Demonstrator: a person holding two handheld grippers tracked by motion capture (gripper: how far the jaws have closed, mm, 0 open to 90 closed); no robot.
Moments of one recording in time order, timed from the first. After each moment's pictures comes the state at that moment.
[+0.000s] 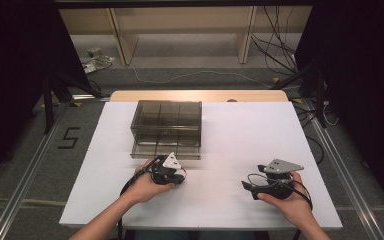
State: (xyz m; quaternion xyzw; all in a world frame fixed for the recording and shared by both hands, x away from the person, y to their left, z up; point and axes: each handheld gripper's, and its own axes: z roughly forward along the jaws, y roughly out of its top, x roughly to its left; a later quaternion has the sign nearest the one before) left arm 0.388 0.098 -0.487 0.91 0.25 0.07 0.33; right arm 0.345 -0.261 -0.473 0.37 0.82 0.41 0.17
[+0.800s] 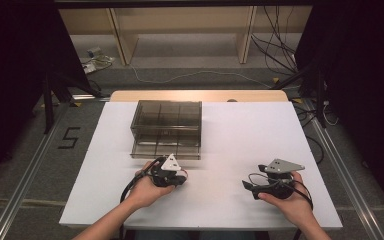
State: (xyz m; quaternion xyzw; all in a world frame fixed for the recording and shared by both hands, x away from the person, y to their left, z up) left arm 0.377 0.098 -0.482 0.89 0.26 0.08 0.36; right arm 0.346 -0.263 -0.473 0.37 0.82 0.41 0.17
